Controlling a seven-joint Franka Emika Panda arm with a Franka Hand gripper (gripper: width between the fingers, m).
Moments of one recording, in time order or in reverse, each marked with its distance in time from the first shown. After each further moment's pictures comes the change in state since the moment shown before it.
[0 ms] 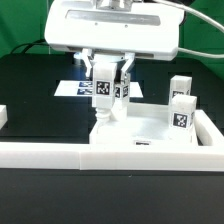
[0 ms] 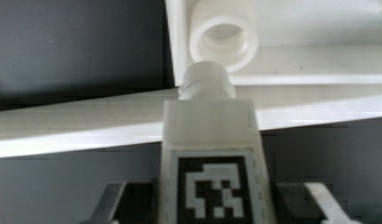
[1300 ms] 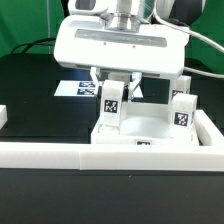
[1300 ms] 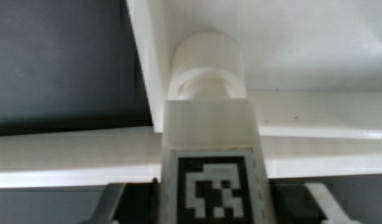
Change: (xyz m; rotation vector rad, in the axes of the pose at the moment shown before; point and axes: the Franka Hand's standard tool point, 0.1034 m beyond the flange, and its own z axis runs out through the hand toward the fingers) arm -0.019 -0.009 0.023 -0.014 0.007 -0.042
